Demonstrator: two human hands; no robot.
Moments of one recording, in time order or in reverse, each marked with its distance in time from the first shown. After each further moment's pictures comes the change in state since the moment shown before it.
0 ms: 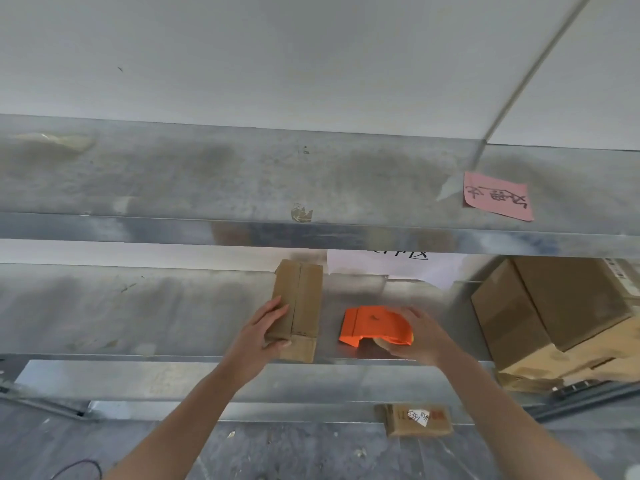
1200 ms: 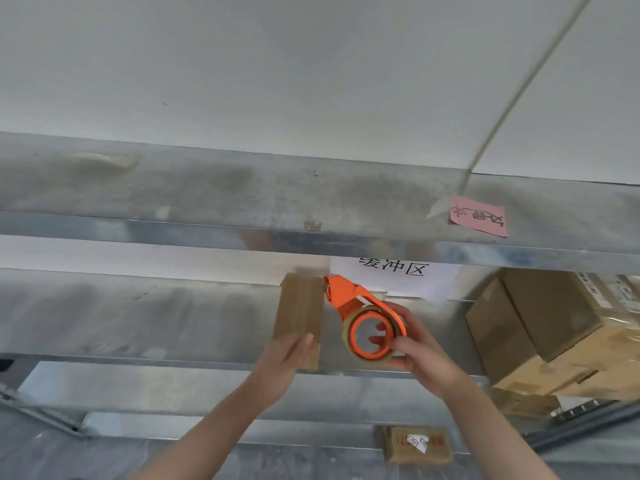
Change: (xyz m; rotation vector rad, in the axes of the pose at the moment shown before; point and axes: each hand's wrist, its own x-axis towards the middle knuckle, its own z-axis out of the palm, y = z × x) left_hand -0.042 0.103 0.006 -0.318 0.075 -0.133; right_hand -0.069 -0.062 -0.041 1.277 -0.232 -0.046
